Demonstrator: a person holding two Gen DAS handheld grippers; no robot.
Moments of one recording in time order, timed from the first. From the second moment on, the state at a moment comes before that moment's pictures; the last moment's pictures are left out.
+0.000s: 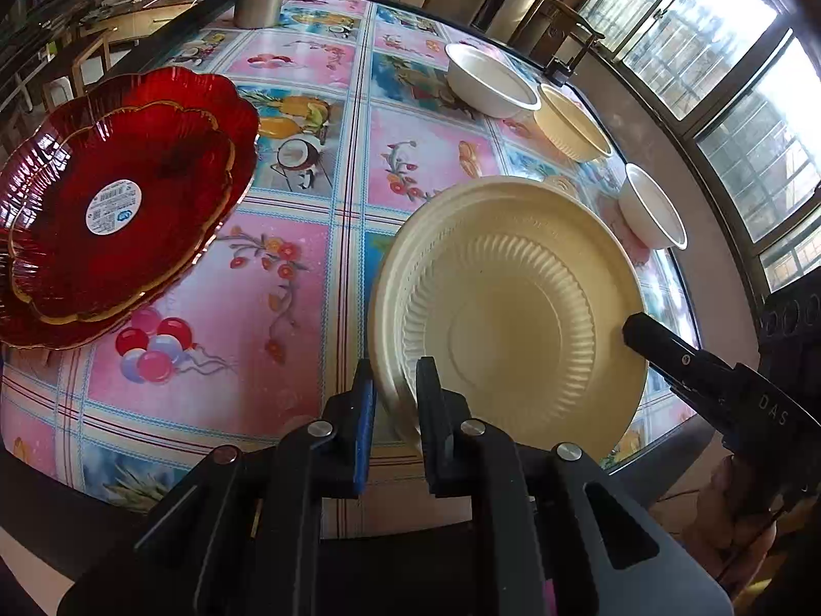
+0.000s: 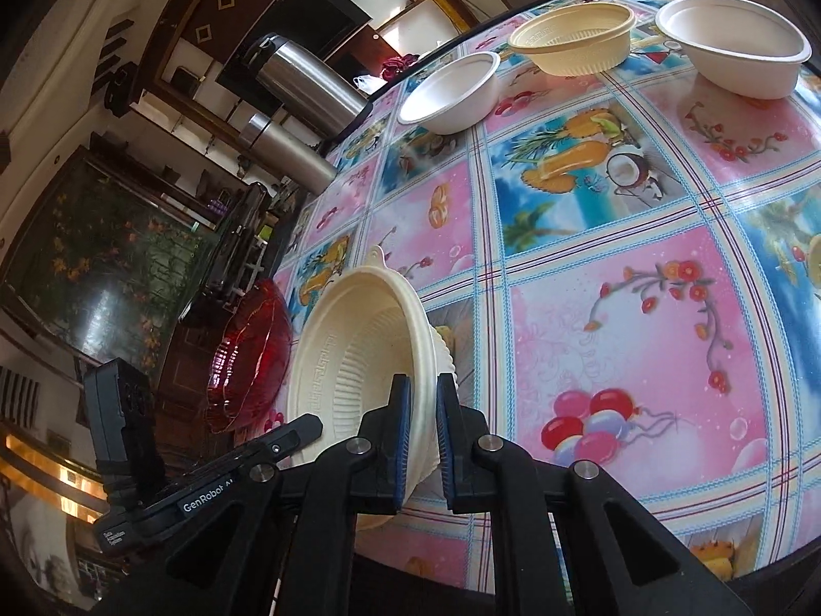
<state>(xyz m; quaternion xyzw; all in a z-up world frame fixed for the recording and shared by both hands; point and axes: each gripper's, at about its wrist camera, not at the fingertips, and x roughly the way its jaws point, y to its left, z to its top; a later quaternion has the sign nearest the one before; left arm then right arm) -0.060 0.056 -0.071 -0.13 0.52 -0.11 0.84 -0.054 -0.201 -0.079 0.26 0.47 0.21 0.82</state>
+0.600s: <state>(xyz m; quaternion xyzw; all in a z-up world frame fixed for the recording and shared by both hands) -0.045 0.201 -0.028 -0.22 0.45 0.01 0.87 0.011 -0.044 -0.058 0.21 0.48 0.28 0.81</state>
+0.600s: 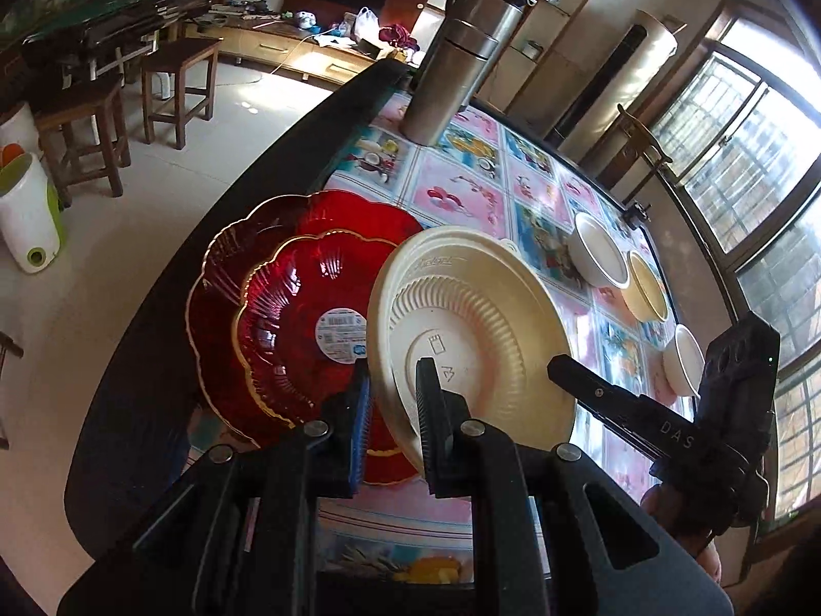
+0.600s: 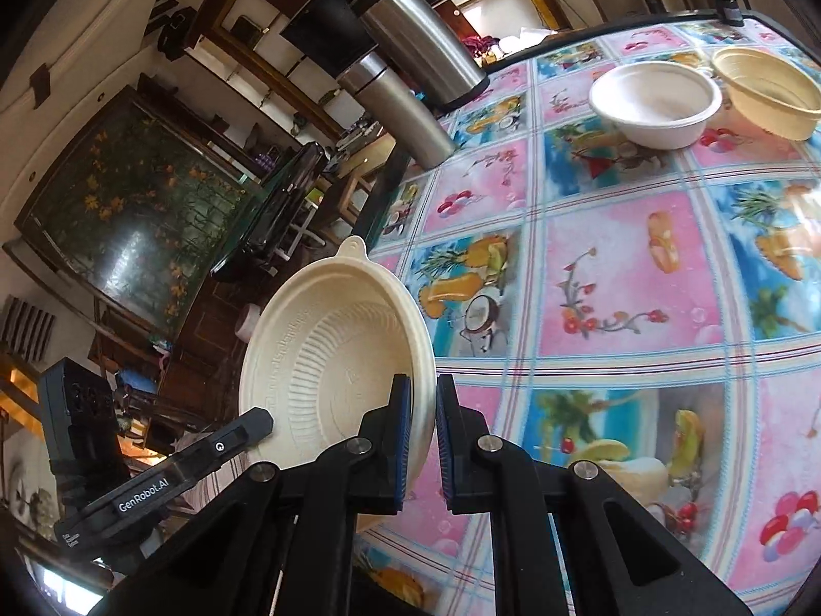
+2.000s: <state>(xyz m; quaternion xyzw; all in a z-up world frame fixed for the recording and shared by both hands) -0.057 0.170 -0.017 -0.18 0.43 0.04 0.88 0.018 -0.055 -0.080 0.18 0.43 0.27 0.84</state>
